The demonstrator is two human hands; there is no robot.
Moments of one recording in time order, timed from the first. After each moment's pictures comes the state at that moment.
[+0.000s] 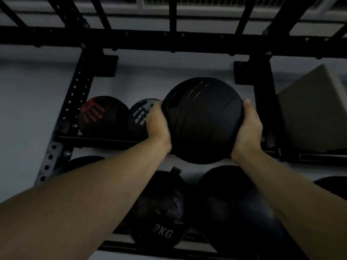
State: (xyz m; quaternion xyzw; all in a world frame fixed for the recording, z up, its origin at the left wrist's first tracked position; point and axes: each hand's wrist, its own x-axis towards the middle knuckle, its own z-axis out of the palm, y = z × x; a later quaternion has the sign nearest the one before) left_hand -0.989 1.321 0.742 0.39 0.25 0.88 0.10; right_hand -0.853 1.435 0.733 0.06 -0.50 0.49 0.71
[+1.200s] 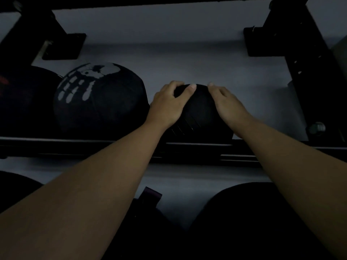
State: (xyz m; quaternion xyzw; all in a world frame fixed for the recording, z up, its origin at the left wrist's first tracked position) left_hand -1.148 1.607 0.847 0.54 0.50 0.57 -0.36; right_hand -1.016 1.724 0.857 -0.03 -0.76 0.16 0.63
